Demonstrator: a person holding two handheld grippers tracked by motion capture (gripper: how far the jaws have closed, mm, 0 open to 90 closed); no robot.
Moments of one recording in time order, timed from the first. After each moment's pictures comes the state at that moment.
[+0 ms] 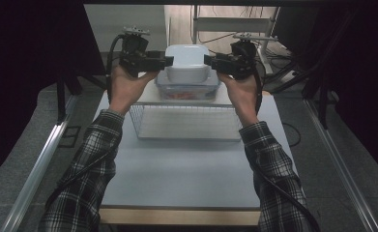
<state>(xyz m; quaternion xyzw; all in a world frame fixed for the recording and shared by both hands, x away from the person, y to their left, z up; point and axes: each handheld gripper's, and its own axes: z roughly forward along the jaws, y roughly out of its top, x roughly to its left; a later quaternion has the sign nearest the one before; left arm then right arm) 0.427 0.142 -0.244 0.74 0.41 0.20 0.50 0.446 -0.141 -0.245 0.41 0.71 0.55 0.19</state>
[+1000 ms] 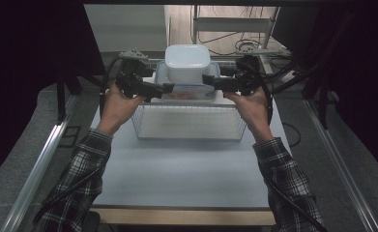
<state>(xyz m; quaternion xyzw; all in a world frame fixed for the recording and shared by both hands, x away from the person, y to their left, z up) 0.396 0.148 -0.279 0.78 0.36 0.18 0.48 0.422 -0.157 -0.262 0.35 0.75 0.54 0.14</state>
